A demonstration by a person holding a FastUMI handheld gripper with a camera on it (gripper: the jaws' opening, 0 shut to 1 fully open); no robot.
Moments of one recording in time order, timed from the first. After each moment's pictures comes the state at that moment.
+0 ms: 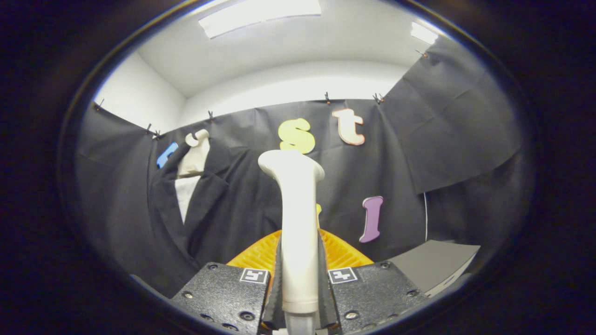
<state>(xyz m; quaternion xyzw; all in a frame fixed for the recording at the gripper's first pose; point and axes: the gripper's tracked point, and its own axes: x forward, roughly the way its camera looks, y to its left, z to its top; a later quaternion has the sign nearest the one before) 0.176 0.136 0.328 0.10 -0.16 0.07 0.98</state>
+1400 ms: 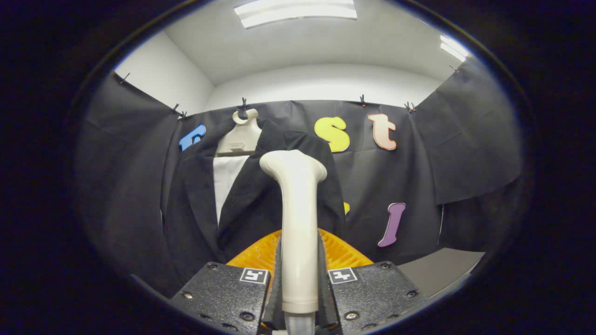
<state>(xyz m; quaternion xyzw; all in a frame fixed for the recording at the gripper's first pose) 0.180 0.224 0.290 0.04 -0.14 0.10 0.98</state>
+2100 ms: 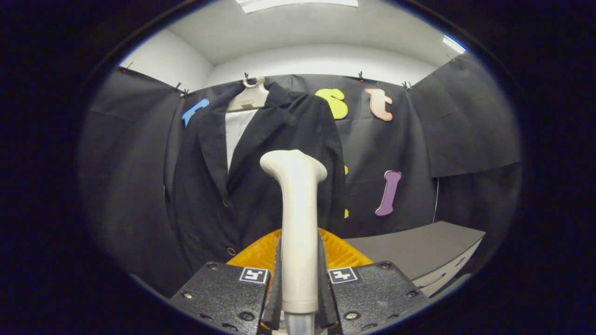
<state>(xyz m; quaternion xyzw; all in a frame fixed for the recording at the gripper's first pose) 0.150 0.227 0.185 0.03 -0.05 0.09 0.99</state>
